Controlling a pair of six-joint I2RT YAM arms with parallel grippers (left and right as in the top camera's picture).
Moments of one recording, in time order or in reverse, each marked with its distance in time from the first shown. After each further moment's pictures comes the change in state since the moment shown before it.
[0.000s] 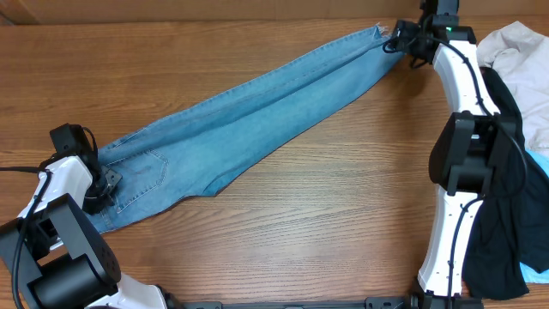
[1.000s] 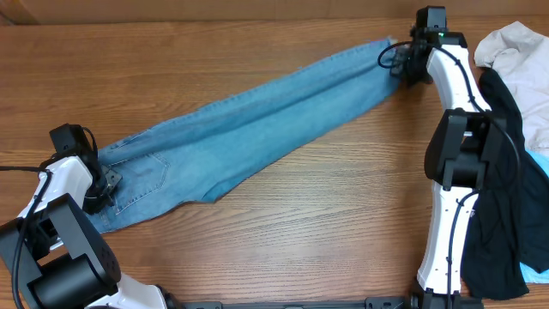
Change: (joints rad) left arm 0.000 0.000 -0.002 0.018 -0.001 0.032; right arm 0.001 0.081 0.039 -0.285 0.058 -0.011
